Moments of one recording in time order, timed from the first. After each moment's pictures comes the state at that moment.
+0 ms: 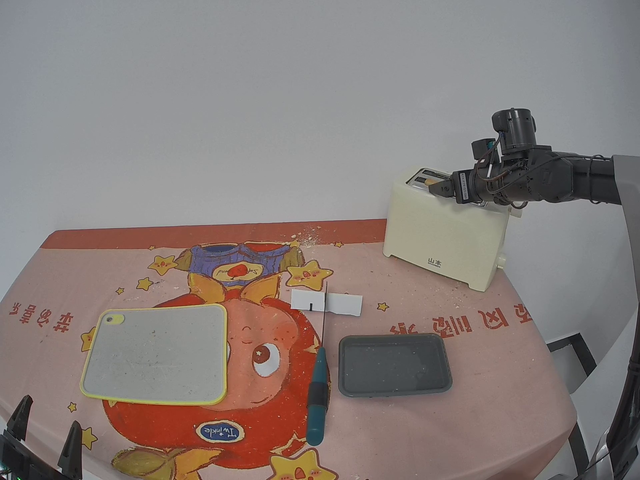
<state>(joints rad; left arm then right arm) -0.01 0.02 -0.02 -0.01 0.01 0.00 0.22 2.17 -1.79 0.11 0.03 -0.06</state>
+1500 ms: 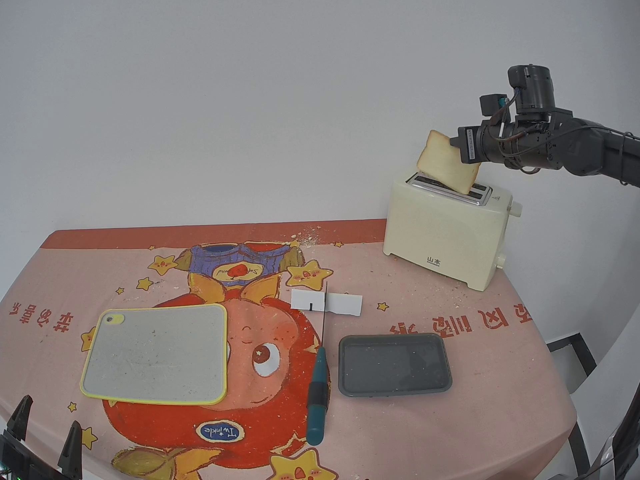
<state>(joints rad) -0.01 0.02 -0.02 -0.01 0.01 0.00 0.29 2.01 -1.81 0.13 0.03 -0.06</state>
